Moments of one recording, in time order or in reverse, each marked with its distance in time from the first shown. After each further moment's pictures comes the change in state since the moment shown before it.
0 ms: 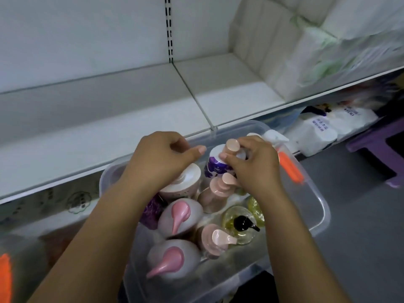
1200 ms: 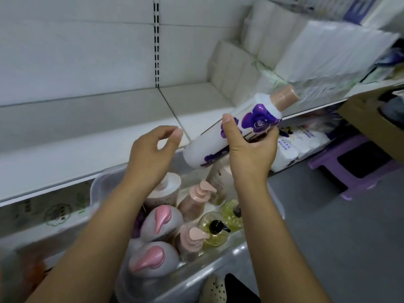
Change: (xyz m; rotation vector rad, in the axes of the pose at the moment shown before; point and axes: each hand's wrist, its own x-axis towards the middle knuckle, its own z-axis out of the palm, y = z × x) left_hand -0.014 0.026 -0.001 -0.362 0.228 0.168; right_hand -0.020 -0.076 -0.049 0.744 0.472 0.035
